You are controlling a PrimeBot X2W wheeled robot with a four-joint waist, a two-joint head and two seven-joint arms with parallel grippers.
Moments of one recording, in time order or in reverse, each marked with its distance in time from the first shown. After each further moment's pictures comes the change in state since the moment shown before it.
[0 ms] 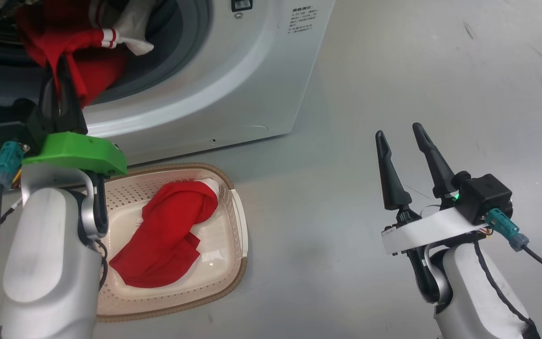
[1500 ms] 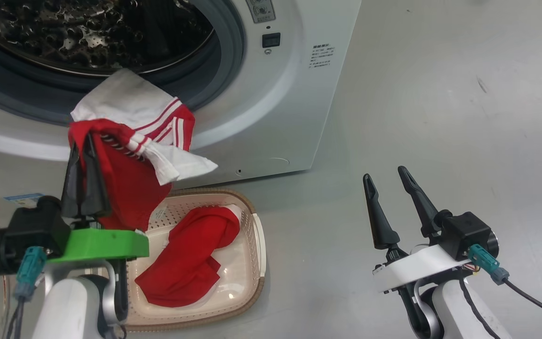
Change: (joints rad) left arm 0.351 -0.011 -0.032 -0.361 -0.006 0.009 -0.027; right arm 0.122 -0.001 0.059 -0.013 0.000 -0.012 0.000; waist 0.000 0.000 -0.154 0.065
